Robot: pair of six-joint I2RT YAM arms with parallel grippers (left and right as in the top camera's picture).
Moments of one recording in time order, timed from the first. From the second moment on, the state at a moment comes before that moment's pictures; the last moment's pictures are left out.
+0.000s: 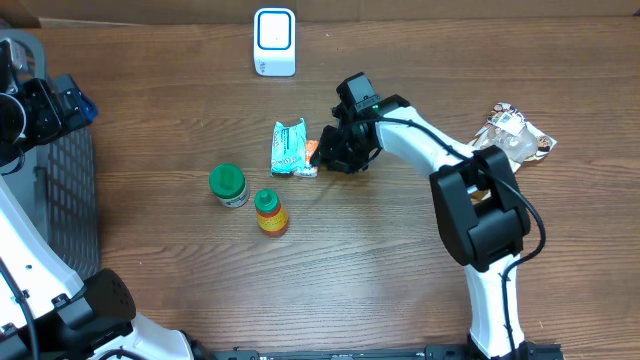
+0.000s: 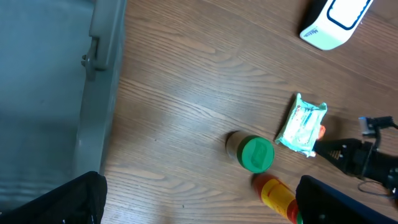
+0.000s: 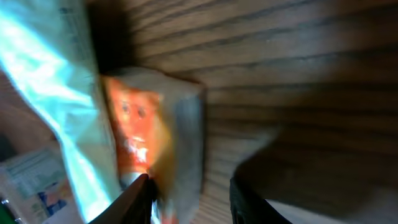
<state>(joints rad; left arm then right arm) 0.51 1.80 2.31 -1.69 0.28 0.04 0.45 2.24 1.62 -0.68 -0.49 0.61</state>
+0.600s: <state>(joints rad) 0.51 1.80 2.31 -1.69 0.28 0.04 0.46 2.25 1.64 -0.77 -0.50 0.51</state>
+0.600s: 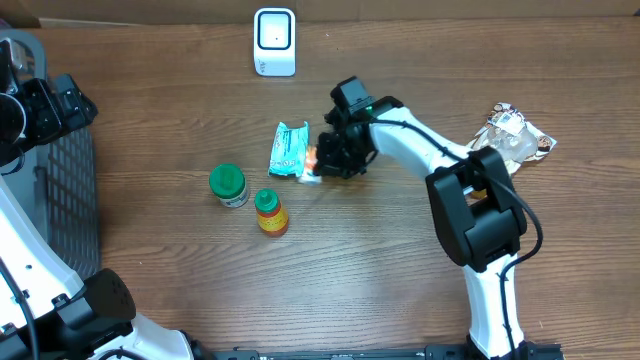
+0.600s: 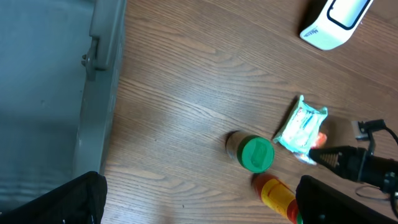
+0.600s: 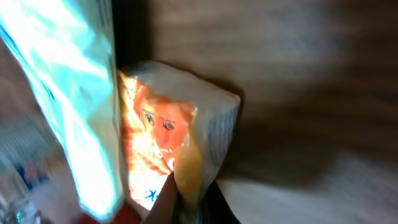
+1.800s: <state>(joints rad) 0.51 1.80 2.31 -1.69 0.28 0.04 0.25 2.24 1.97 -1.15 -1.45 0.00</state>
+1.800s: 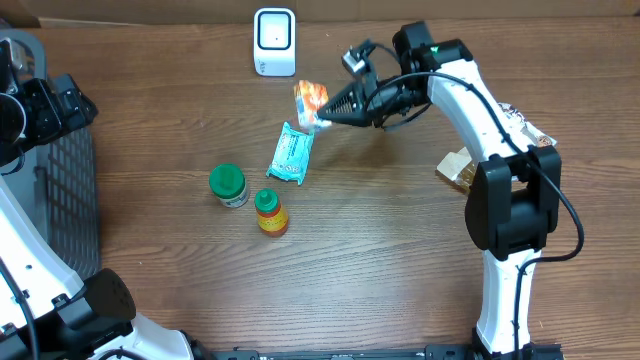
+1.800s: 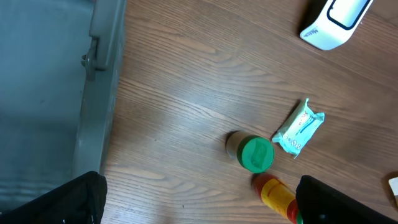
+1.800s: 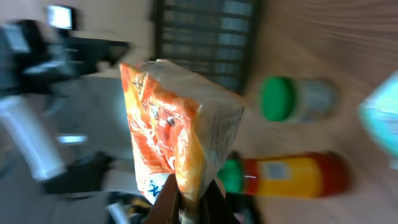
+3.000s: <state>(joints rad) 0.51 1.80 2.31 -1.69 0.28 0.04 0.26 1.87 2.01 -1.04 -1.26 0.33</state>
